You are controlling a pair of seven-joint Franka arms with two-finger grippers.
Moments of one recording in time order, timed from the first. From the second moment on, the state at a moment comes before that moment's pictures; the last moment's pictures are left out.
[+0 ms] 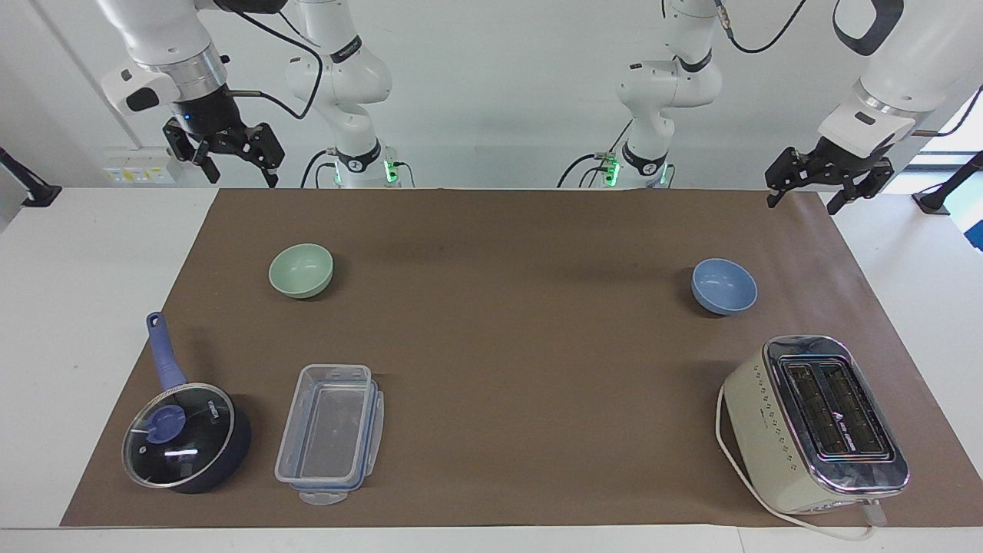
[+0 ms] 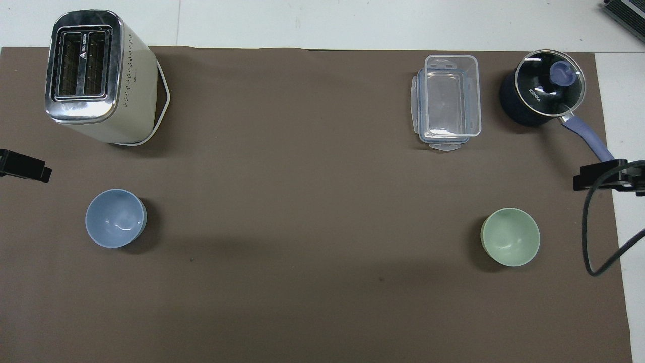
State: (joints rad) left arm -0.05 0.01 0.05 -1.52 0.00 1.49 0.22; right arm -0.06 -0.10 0.02 -1.62 0.00 1.53 0.08
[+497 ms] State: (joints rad) left arm -0.05 0.01 0.05 -1.53 0.00 1.49 0.22; right arm -0.06 -0.10 0.02 -1.62 0.00 1.53 0.08
